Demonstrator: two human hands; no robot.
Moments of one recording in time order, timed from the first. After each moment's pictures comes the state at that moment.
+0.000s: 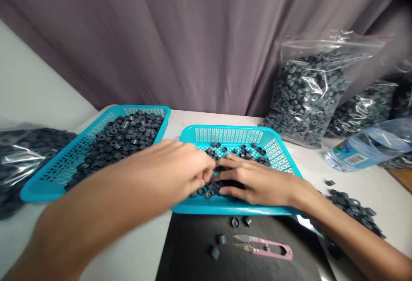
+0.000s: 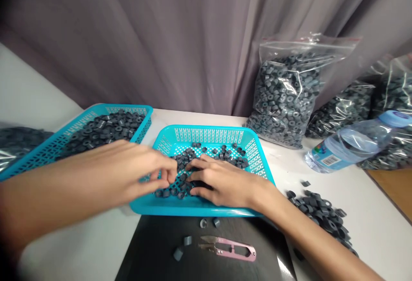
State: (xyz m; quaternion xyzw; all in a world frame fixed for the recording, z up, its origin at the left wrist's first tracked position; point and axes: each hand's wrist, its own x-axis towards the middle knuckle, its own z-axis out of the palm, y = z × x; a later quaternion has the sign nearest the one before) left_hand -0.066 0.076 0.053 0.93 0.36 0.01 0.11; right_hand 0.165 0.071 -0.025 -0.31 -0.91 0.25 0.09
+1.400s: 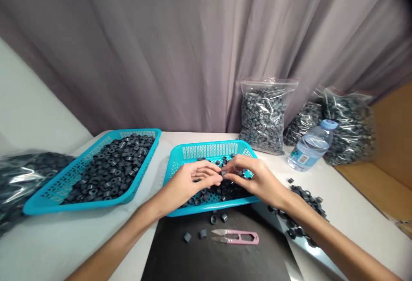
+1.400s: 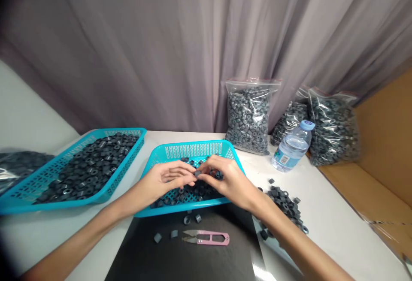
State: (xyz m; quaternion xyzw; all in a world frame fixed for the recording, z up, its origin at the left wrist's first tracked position) left_hand -0.022 0.068 -0.006 0.74 0.33 0.26 0.52; right_hand 0.204 0.031 -0.019 -0.39 -0.80 0.22 0.41
